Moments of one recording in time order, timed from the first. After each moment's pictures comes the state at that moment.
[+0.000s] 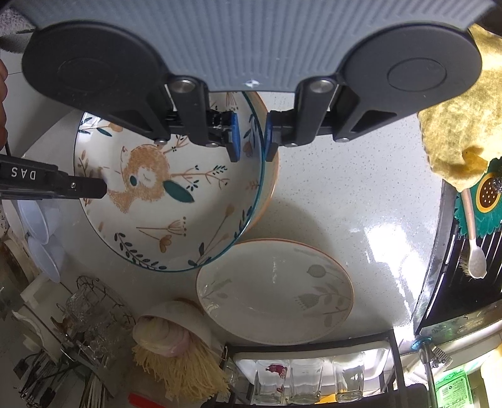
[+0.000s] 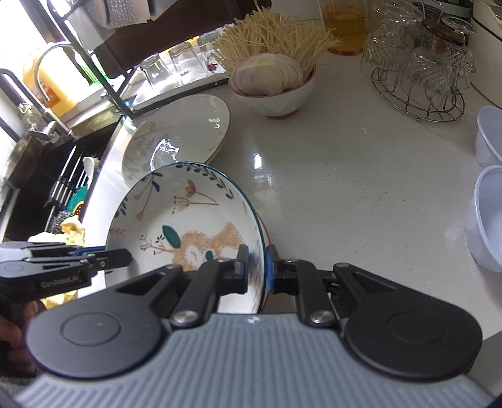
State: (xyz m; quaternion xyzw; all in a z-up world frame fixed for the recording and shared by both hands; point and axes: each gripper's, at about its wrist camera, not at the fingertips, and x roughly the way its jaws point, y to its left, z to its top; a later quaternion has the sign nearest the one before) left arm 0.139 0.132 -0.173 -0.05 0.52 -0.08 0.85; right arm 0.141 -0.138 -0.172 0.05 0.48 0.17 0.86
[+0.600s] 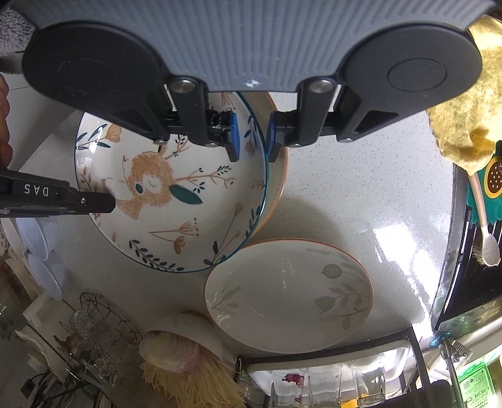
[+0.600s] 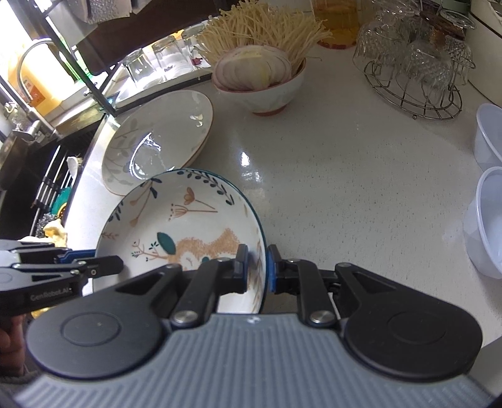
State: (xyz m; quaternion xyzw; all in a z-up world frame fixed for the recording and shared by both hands) left arm 0.155 0.123 -0.180 -0.03 0.54 -0.10 0.84; right arm 0.154 -0.134 -0.181 0.04 0.49 0.15 0.86
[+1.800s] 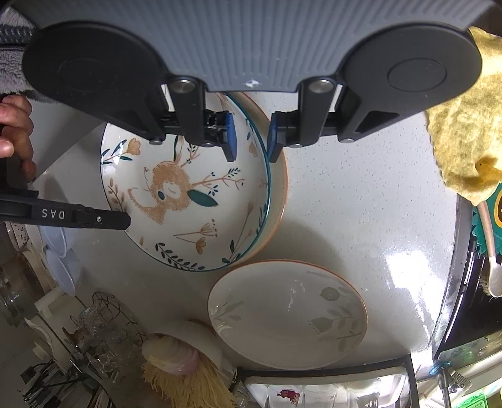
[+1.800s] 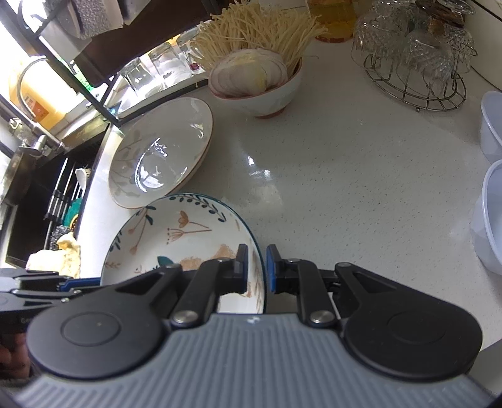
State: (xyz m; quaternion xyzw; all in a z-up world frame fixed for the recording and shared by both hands) left arm 0.145 0.138 -0.165 -0.09 0.57 -0.12 0.81; right arm 0.168 -0.147 -0.176 0.08 0.51 0.16 0.84
